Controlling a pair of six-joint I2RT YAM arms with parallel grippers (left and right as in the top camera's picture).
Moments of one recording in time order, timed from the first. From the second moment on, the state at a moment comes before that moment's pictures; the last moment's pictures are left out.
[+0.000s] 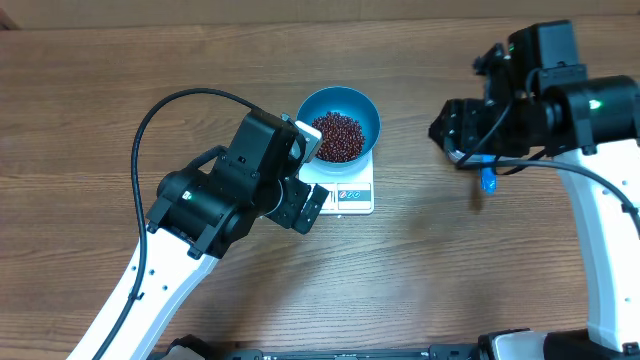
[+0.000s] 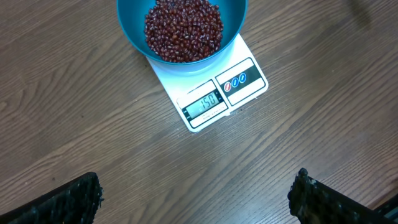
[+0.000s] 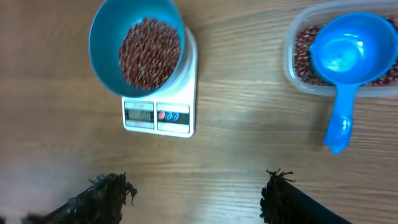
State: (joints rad) left arm -0.56 1.31 1.42 -1.14 -0.01 -0.02; right arm 0.17 1.54 1.81 -1.44 -0.23 0.19
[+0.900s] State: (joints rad) left arm -0.56 1.31 1.42 -1.14 -0.01 -0.02; right arm 0.27 1.54 1.81 -1.43 -0.22 0.09
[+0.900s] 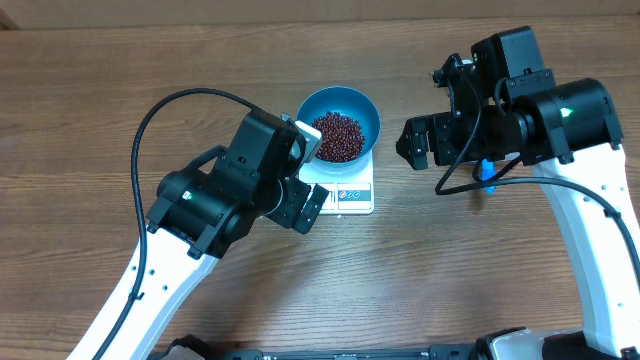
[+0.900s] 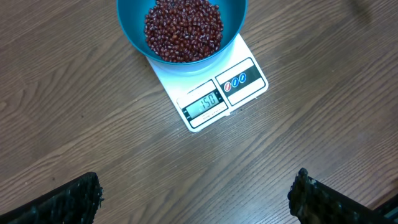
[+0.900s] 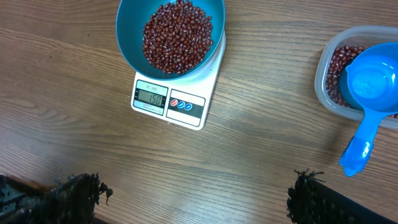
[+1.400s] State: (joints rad) left arm -0.56 1.31 1.42 -1.14 -0.01 -0.02; right arm 0.27 1.54 1.81 -1.43 -0.22 0.09
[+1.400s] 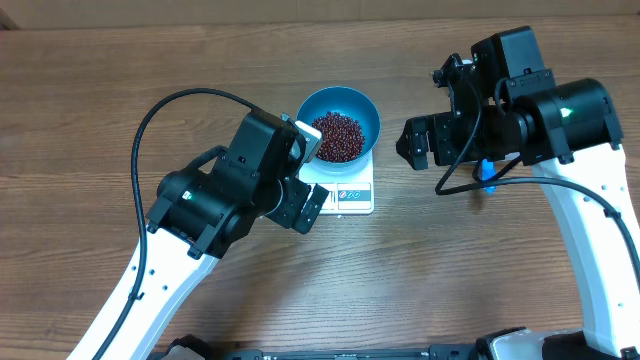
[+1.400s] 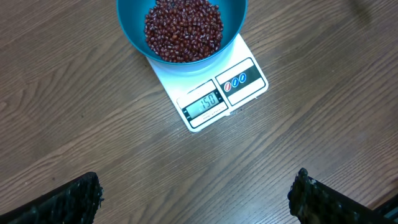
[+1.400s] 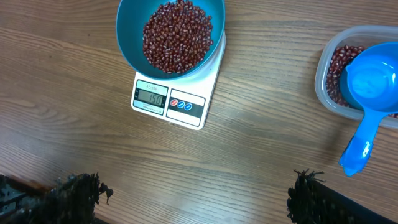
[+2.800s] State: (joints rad) left arm -0.56 1.31 1.42 -1.14 -0.01 -0.02; right arm 0.15 0.19 0.23 -0.14 -0.16 0.07
